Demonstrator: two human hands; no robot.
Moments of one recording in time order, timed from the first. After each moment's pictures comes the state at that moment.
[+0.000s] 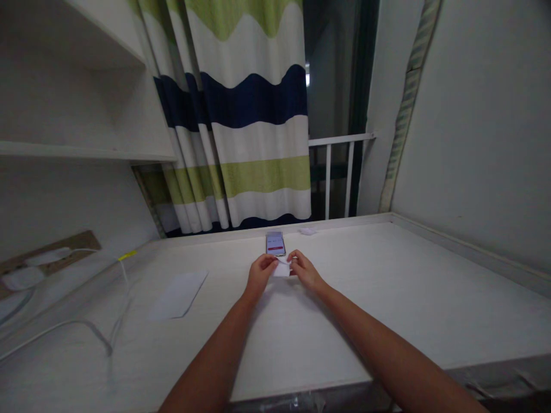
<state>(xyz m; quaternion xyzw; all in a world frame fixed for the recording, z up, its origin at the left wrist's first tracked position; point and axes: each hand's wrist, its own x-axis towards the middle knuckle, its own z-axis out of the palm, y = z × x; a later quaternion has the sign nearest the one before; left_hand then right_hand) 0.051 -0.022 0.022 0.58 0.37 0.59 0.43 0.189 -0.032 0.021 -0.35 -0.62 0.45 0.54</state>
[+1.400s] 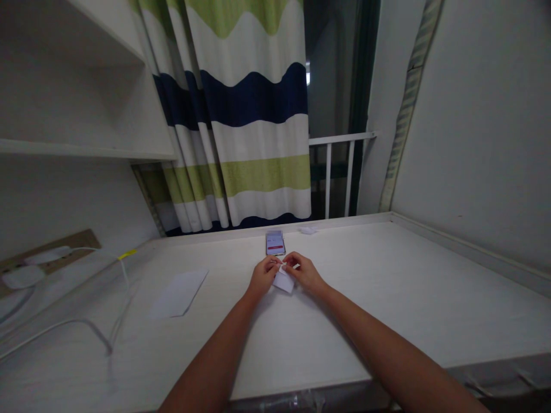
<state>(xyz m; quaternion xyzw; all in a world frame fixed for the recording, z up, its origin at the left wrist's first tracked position) 0.052 -0.025 0.015 0.65 0.37 0.51 0.43 0.193 -0.033 0.021 -0.40 -0.71 0.28 0.51</state>
